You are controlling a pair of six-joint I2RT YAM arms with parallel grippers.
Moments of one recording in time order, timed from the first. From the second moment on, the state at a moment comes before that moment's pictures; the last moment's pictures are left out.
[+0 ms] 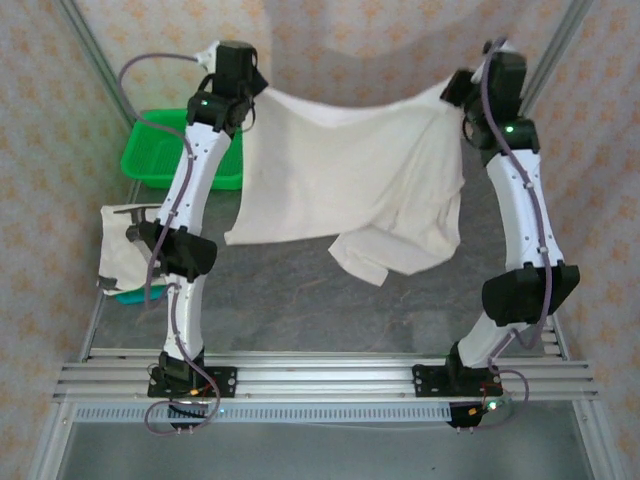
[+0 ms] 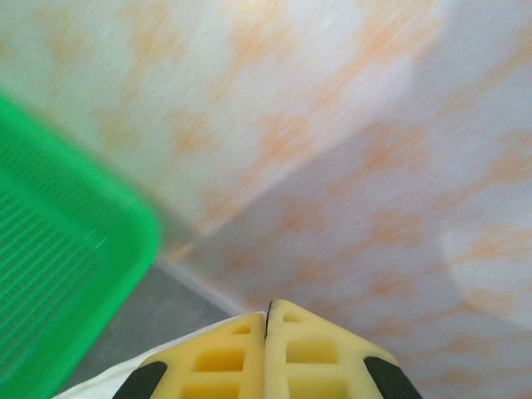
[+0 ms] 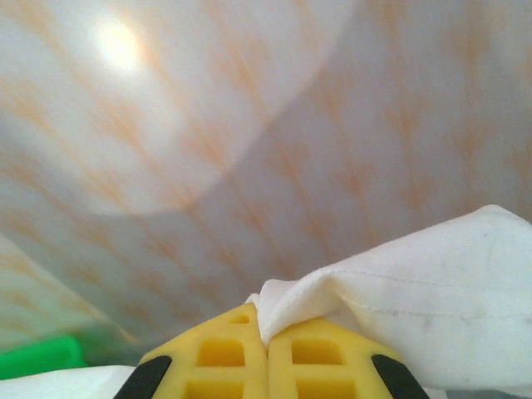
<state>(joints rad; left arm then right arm) -0.22 2.21 2.73 -0.86 -0.34 -0.80 0.06 1.69 2.07 -0.54 0.00 0.38</state>
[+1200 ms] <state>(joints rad) -0.21 1.37 0.79 -0.53 -0.18 -0.99 0.07 0.77 0.37 -0.43 -0.35 0.82</state>
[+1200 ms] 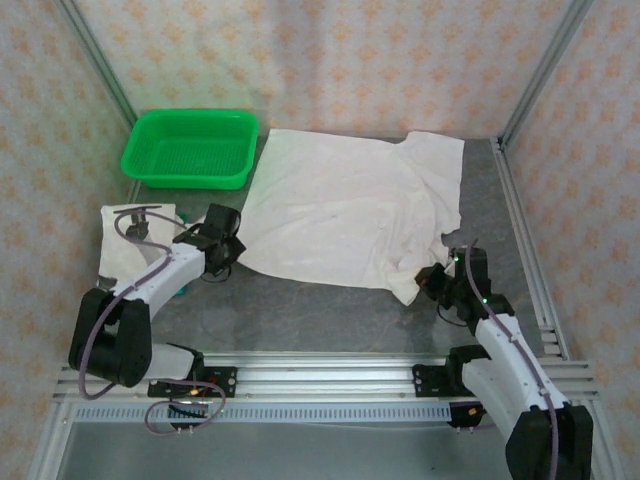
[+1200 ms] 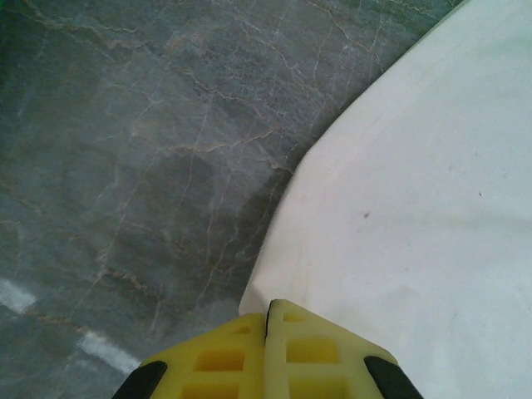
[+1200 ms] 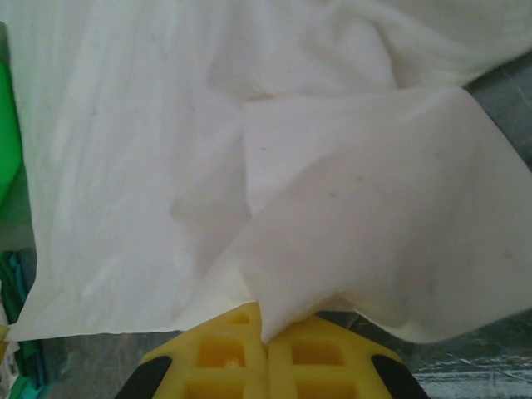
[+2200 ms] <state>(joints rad) -0.21 1.22 0.80 -0.62 -0.32 -0.98 0.21 0.59 0.54 -0.77 -0.45 0.88</state>
